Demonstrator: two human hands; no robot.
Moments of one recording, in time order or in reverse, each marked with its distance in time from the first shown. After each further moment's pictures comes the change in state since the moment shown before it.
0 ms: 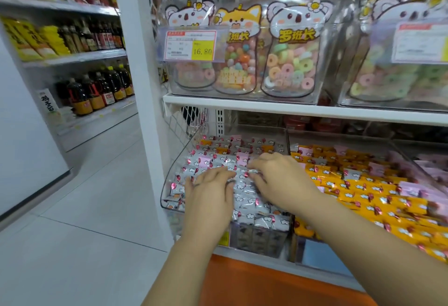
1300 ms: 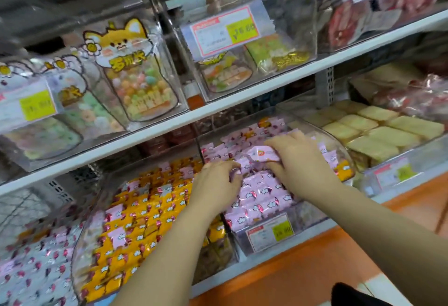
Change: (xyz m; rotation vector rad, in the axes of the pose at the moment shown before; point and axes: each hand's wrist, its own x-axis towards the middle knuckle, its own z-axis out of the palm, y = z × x) left_hand 0.005 0.323 0.168 0.109 -0.353 0.576; right_hand -0.252 0.282 -0.073 -0.038 0.337 0.600
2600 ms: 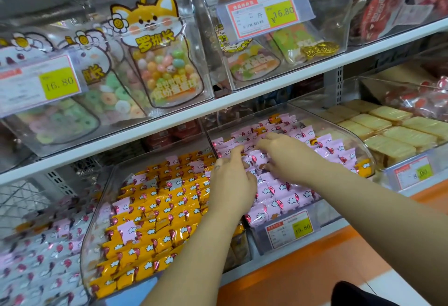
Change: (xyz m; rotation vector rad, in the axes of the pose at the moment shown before) left_hand -0.012 0.003 0.009 -0.314 0.128 -0.091; right_hand 0.031 -0.031 0.019 -0.018 -0.257 -0.075
